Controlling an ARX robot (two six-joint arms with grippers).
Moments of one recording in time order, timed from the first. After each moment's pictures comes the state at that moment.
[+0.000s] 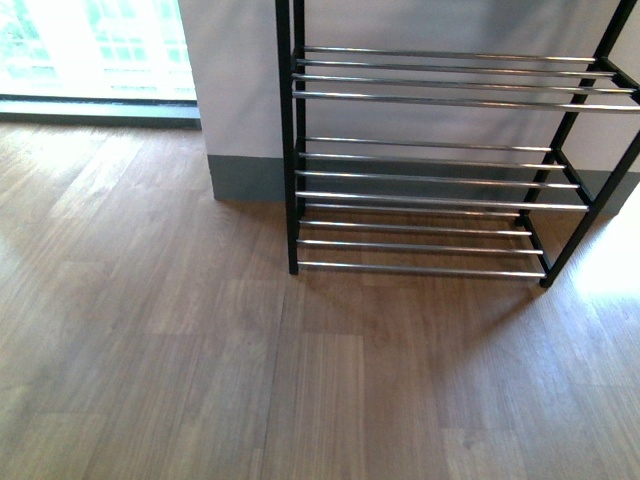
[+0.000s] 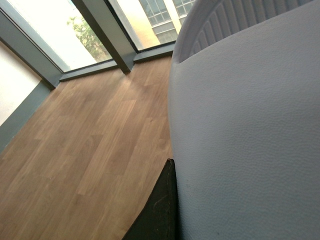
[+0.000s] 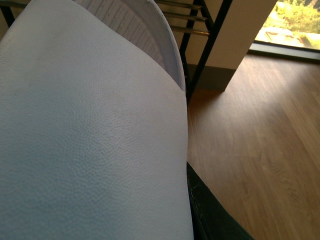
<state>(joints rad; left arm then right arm) 0.31 0.60 0.22 0.17 -0.03 0.45 -0.06 1.04 0.21 0.54 0.27 -0.10</state>
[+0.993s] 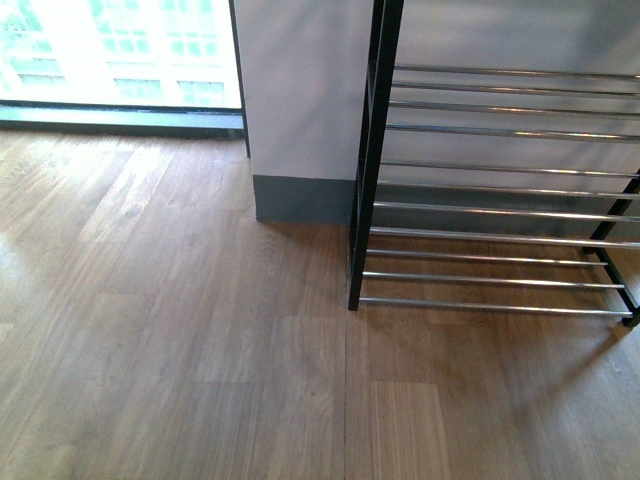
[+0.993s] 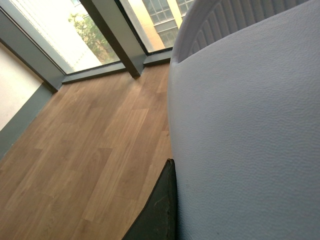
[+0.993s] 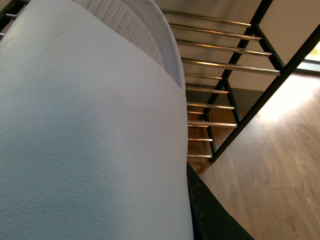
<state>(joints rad) 0.31 0.61 0.22 0.17 -0.03 0.45 -0.06 1.04 0.21 0.54 0.27 -0.10</state>
